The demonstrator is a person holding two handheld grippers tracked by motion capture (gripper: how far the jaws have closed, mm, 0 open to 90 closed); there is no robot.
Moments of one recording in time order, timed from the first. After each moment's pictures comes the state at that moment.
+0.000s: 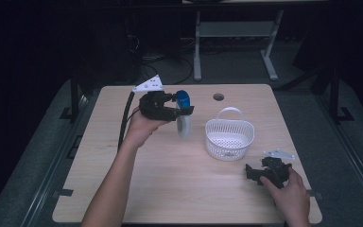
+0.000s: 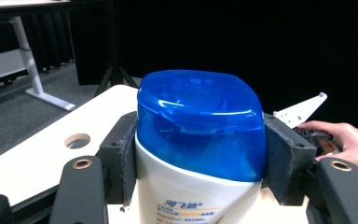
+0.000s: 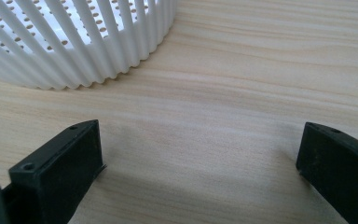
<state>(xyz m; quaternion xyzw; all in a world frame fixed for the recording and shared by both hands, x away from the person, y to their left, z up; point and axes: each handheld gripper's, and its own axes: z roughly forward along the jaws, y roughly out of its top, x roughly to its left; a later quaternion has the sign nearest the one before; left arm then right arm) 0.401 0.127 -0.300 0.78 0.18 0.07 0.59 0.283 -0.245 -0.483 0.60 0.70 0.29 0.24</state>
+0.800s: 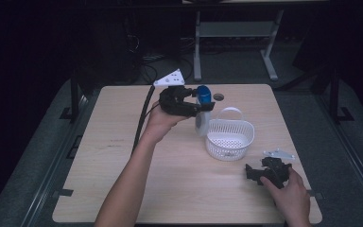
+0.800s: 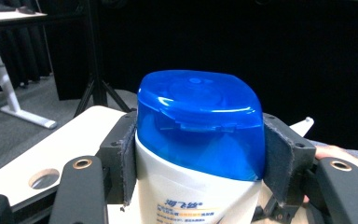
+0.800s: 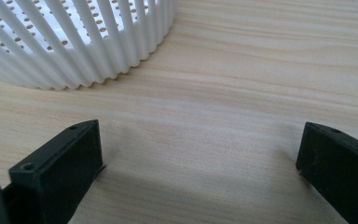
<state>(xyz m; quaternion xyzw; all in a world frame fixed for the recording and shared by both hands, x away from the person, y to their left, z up) 0.406 0.076 -0.287 0.78 0.14 0.05 0.61 0.283 -0.245 -0.483 0.60 0.70 0.29 0.24</state>
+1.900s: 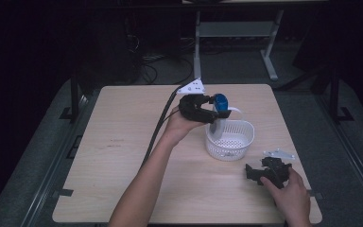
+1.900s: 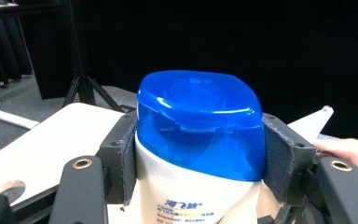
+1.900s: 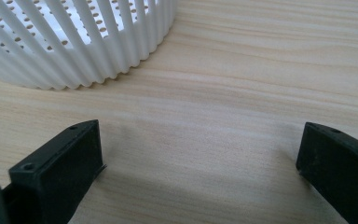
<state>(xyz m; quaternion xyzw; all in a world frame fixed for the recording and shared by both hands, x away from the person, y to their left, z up) 0.416 0.030 -0.327 0.79 0.13 0.04 0.60 0.283 -0.245 -0.483 0.60 0.70 0.29 0.24</state>
